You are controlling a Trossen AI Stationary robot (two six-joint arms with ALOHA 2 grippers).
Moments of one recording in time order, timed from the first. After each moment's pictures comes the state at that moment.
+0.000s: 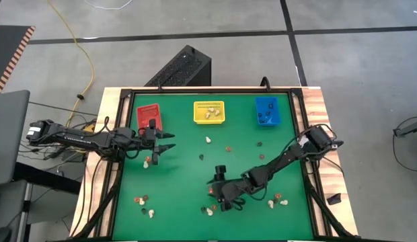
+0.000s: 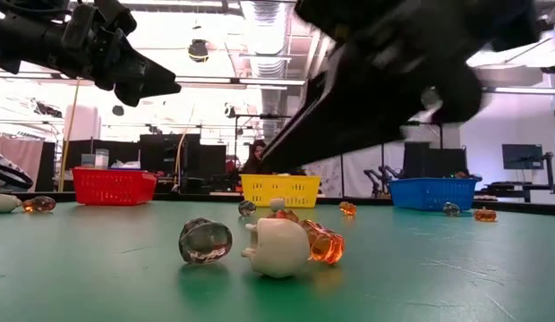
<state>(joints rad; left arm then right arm) -0.04 0.67 0.21 0.38 -0.22 -0.05 0.46 1.90 1.05 0.22 0.37 0.06</state>
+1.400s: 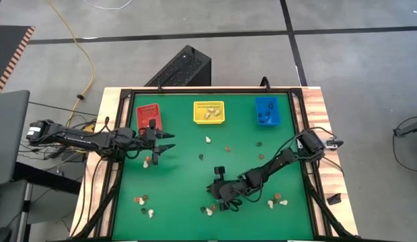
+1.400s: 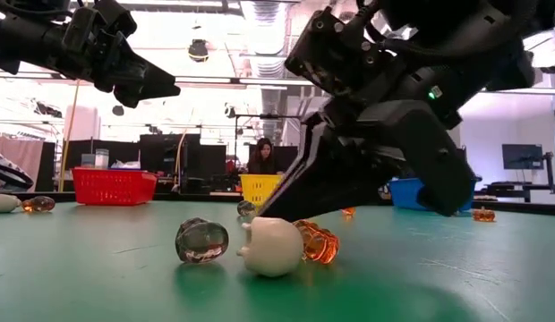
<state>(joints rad) -0.04 0.67 0.21 0.36 -0.23 -0.05 0.44 2.00 1.05 0.28 0.39 0.03</state>
